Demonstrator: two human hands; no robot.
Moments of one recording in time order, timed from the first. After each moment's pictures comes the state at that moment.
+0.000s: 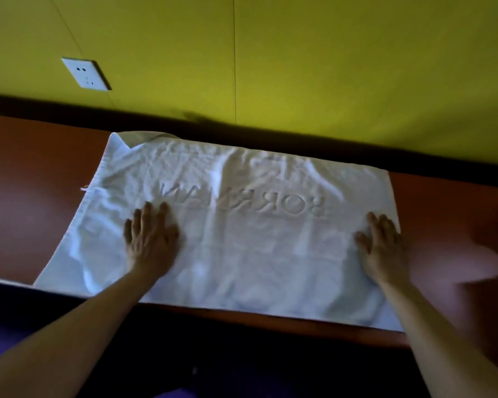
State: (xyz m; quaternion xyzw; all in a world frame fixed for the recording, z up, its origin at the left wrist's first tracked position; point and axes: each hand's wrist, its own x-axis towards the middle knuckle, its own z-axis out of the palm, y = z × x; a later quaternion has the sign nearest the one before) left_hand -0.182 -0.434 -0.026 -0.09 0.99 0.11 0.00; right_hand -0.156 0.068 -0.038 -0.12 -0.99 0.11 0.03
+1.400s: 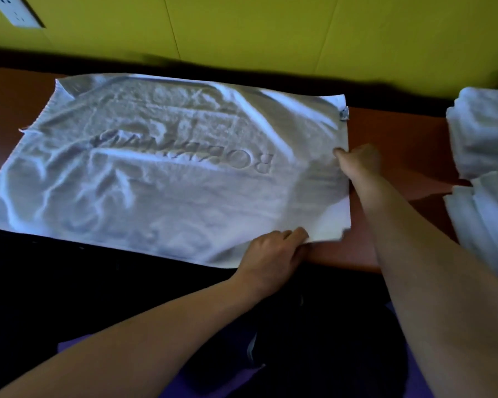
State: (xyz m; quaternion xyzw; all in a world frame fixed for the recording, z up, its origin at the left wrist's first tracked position) left_hand -0.005 -0.079 0.006 0.29 0.92 0.27 -0.05; right_hand -0.178 0.149 0.017 -0.32 -0.88 0.35 -0.01
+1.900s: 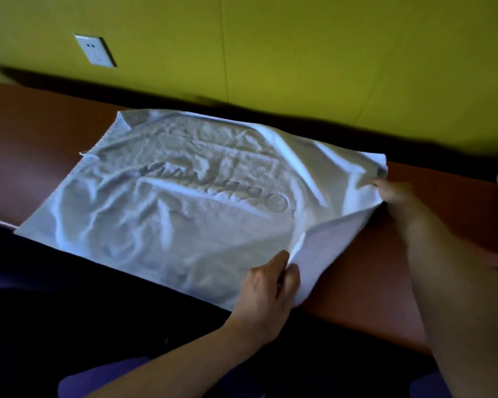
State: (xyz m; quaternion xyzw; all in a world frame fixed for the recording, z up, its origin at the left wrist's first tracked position) left_hand -0.015 -0.136 0.061 0.06 0.86 0.51 -0.03; right_hand -0.242 0.144 0.023 -0.34 -0.78 0.53 -0.06
